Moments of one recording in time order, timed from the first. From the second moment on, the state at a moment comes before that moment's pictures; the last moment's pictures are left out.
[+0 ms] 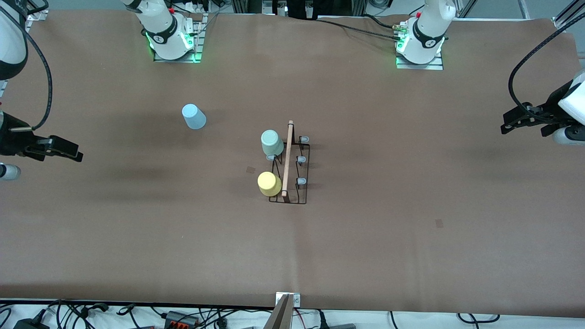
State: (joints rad) left arm -0.01 0.06 0.06 -1.59 -0.02 1.64 0.09; right arm -0.03 0.28 0.00 -1.35 0.03 1.63 -0.02
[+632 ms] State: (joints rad) left arm -0.01 0.07 0.06 -1.59 -0.02 1.64 0.11; right arm -0.03 0.14 -0.01 -1.57 0.02 1.69 -0.03
